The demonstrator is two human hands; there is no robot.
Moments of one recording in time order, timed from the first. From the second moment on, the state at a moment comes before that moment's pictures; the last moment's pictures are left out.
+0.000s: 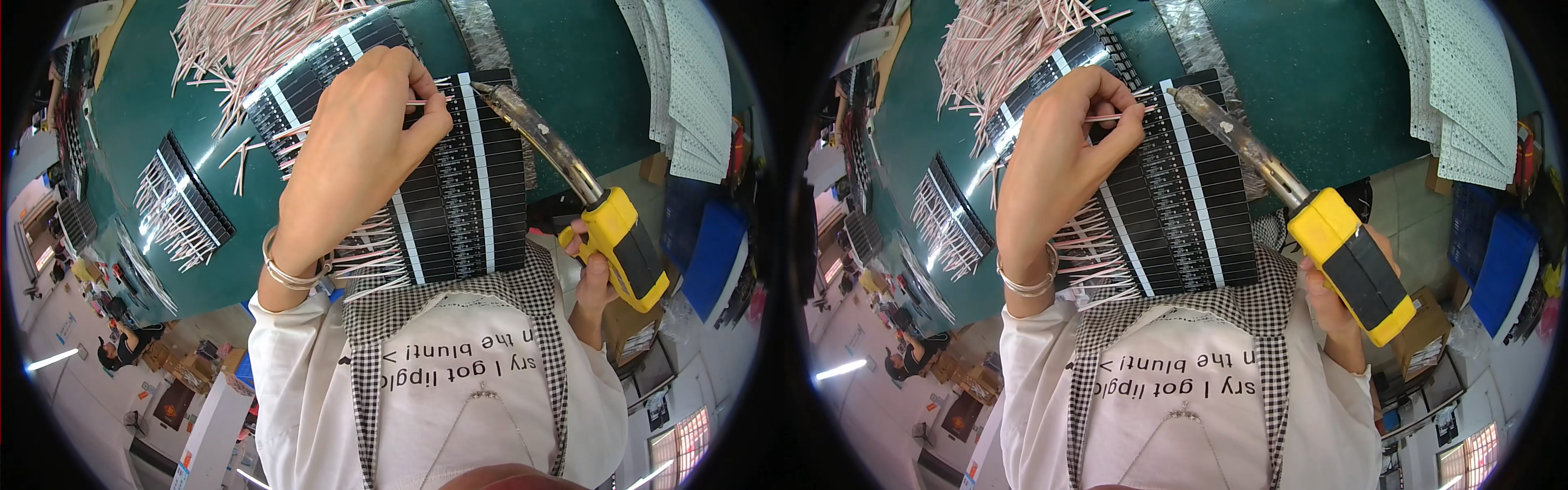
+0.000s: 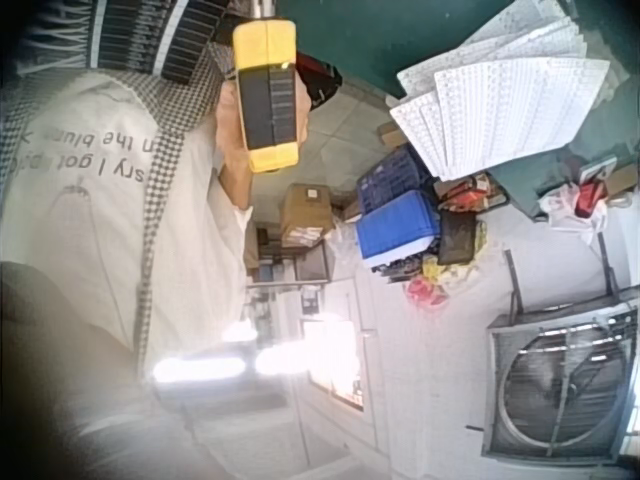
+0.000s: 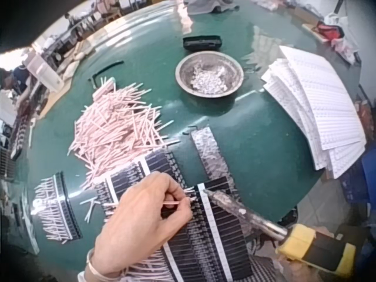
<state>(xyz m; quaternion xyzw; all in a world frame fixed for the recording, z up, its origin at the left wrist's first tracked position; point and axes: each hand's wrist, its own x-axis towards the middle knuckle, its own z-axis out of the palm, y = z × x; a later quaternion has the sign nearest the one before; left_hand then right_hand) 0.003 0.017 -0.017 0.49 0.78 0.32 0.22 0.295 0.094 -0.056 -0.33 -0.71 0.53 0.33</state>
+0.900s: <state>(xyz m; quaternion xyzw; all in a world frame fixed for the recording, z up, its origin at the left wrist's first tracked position) 0.006 0.020 -0.017 0.47 0.79 0.34 0.22 0.299 0.094 -0.057 -0.35 -0.74 0.51 0.27</state>
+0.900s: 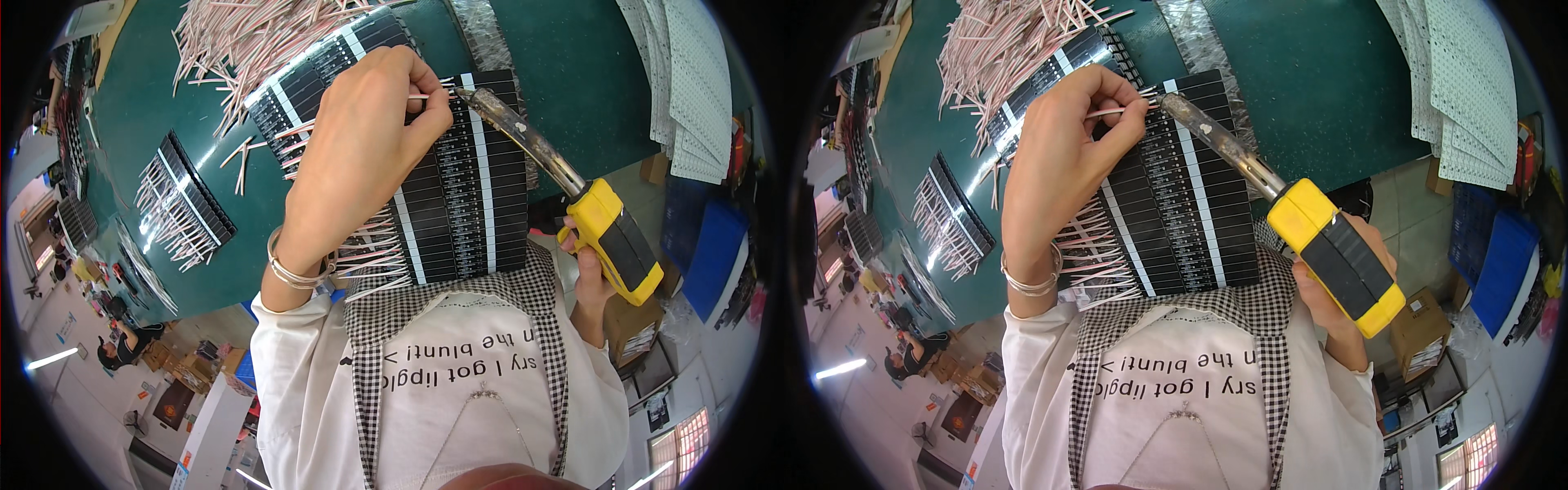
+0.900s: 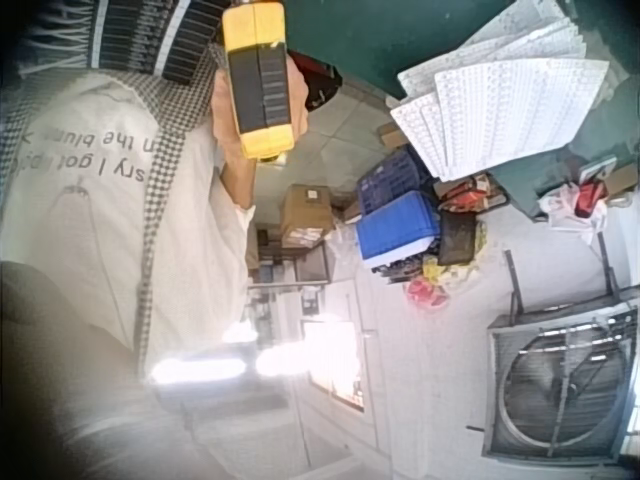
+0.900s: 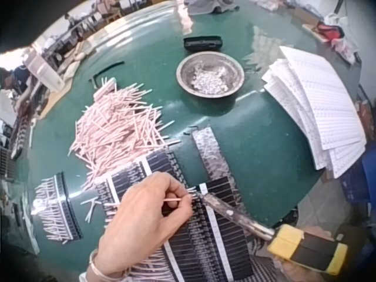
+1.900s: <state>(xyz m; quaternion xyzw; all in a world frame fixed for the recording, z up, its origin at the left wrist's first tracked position) -0.053 -0.089 0.002 0.35 0.91 0.22 0.05 0.280 0.092 -0.050 -0.35 -0.69 0.55 0.32</state>
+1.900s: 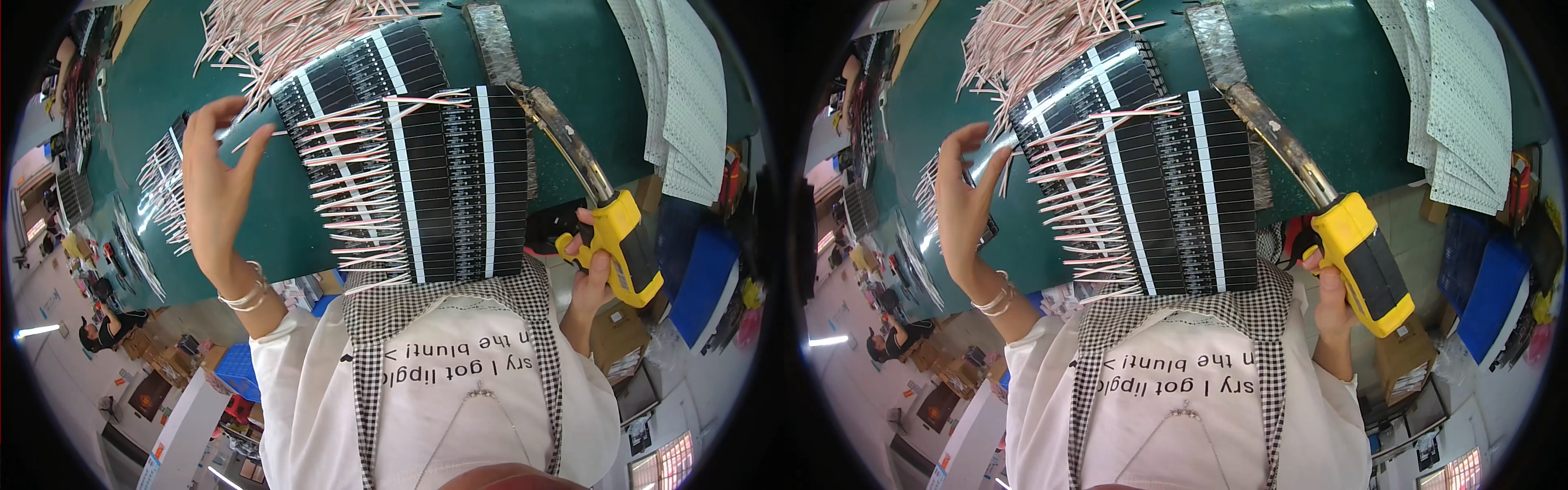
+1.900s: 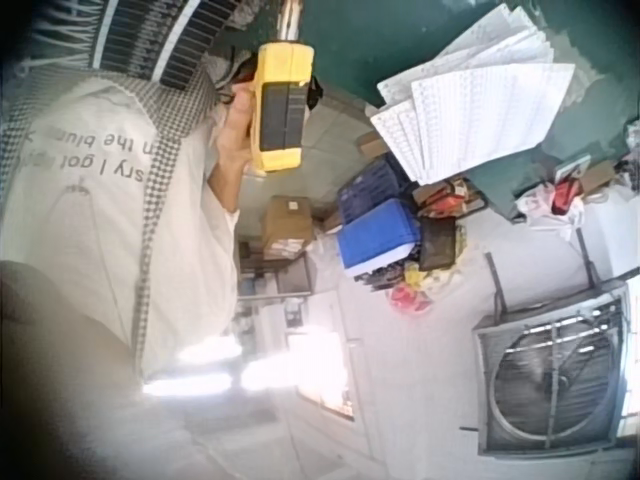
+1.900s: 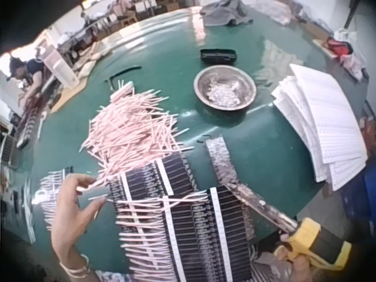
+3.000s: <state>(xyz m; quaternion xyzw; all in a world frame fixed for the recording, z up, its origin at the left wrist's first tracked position) -0.059 -0.111 -0.015 0.30 0.90 0.28 0.15 0.278 0.093 -0.046 -0.34 -0.68 0.56 0.33</state>
